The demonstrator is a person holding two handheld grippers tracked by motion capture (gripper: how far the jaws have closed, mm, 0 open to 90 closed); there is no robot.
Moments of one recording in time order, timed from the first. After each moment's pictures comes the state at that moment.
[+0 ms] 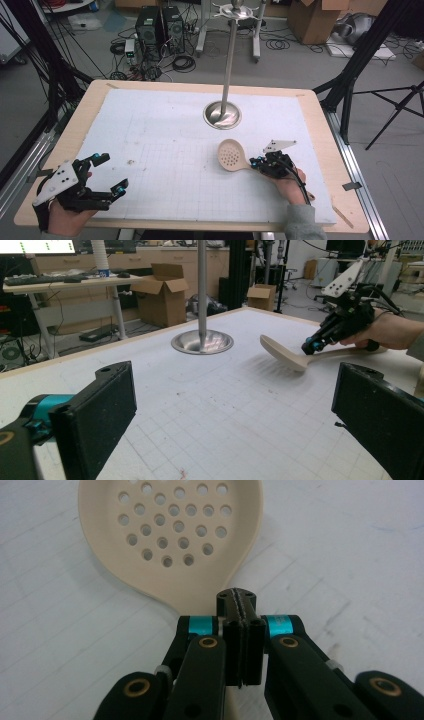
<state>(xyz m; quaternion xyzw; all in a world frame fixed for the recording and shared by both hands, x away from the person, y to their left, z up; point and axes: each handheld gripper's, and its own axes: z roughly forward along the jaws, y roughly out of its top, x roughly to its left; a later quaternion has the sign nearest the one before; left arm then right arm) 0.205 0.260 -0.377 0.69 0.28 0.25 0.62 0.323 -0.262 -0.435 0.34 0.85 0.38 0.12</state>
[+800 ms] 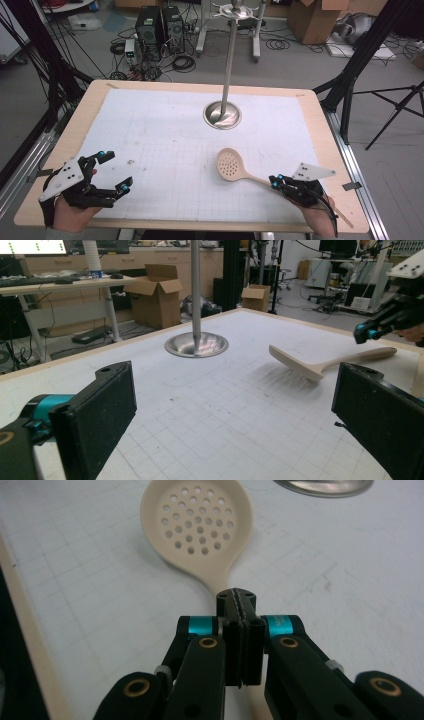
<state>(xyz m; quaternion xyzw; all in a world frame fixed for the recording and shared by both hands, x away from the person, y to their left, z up) 0.213 0.251 -0.377 0.69 0.27 0.24 0.62 0.234 -0.312 -0.408 0.32 0.83 0.44 0.16</state>
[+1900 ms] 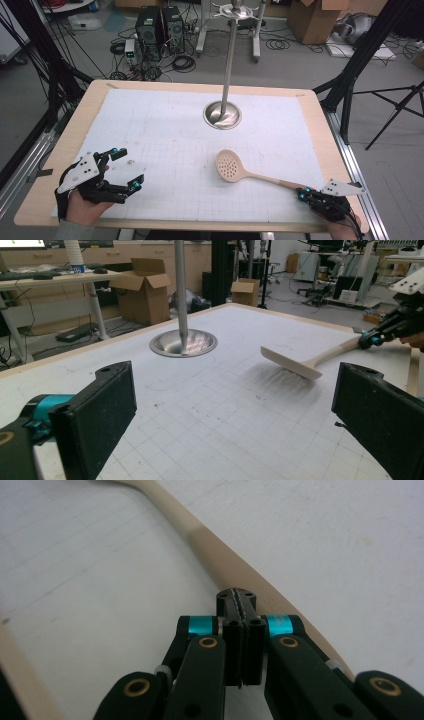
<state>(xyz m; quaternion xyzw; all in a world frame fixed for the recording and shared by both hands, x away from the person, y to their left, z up) 0.227 0.232 -0.381 0.71 0.26 0.23 0.62 0.217 -0.389 -0.452 0.38 0.81 0.41 0.18</state>
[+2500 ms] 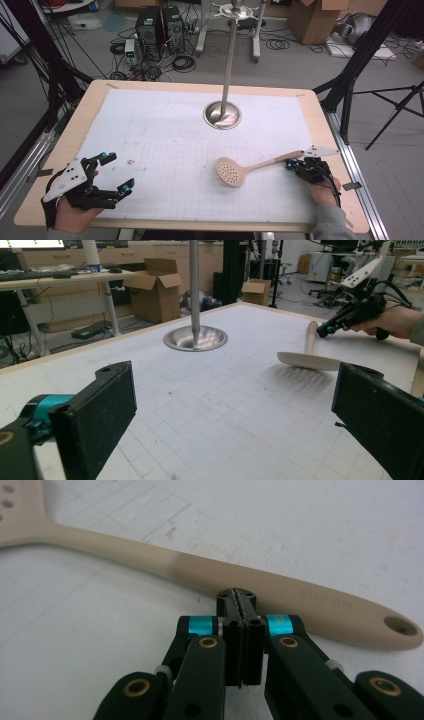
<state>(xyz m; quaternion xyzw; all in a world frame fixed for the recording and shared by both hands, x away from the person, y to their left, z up) 0.210 0.252 -0.381 0.70 0.27 0.24 0.61 0.314 -0.367 -0.447 0.40 0.81 0.38 0.18</state>
